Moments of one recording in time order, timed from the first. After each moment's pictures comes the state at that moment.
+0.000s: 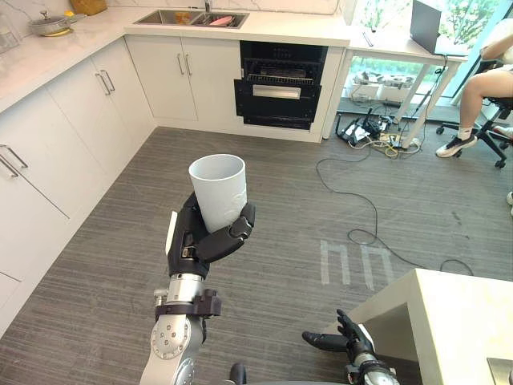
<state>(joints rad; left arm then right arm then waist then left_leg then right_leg) 0.30 0.12 -0.21 -0.38 -0.24 -0.20 0.15 0.16 -0.14 0.00 0.82 0.10 -0.12 -0.01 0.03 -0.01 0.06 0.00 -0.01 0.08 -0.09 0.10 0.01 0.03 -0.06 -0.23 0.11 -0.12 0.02</state>
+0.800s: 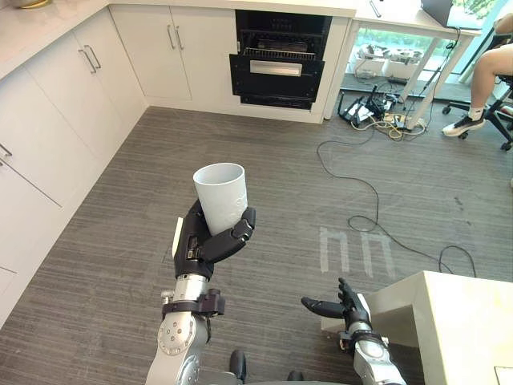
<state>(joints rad) 0.28 0.08 -0.21 -0.30 -0.26 -0.18 0.15 0.03 -0.10 -0.03 0.77 0.08 -0.11 -0.12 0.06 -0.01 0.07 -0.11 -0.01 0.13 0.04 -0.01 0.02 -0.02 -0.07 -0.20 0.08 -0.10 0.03</state>
